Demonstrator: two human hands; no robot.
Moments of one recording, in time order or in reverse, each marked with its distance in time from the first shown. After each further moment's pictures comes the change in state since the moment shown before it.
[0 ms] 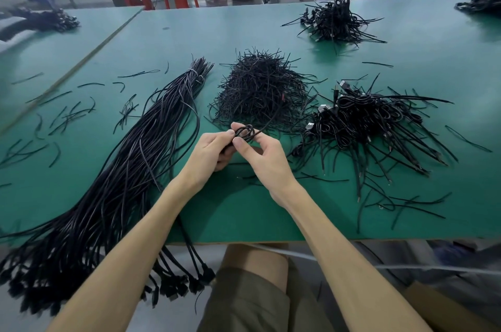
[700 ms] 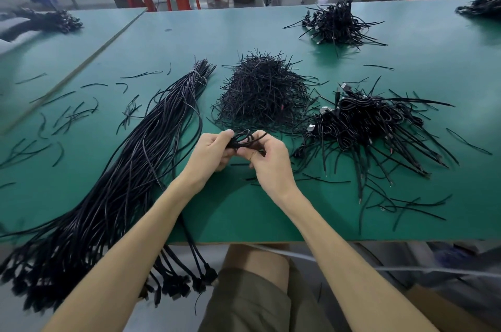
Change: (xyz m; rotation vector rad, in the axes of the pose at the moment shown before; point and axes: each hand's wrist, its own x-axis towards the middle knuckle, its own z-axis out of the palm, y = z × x) left_hand 0.007 -0.006 -0.001 0.032 0.131 -0.109; right_hand -0.003 0.002 0.003 -0.143 0.111 -0.046
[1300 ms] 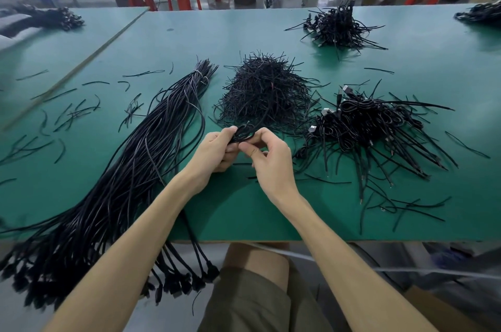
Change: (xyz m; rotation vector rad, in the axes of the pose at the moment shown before) left_hand -0.002 0.005 -0.002 -0.063 -0.085 -0.088; right_hand -0.006 -0.006 0.006 -0.082 0.083 -0.092
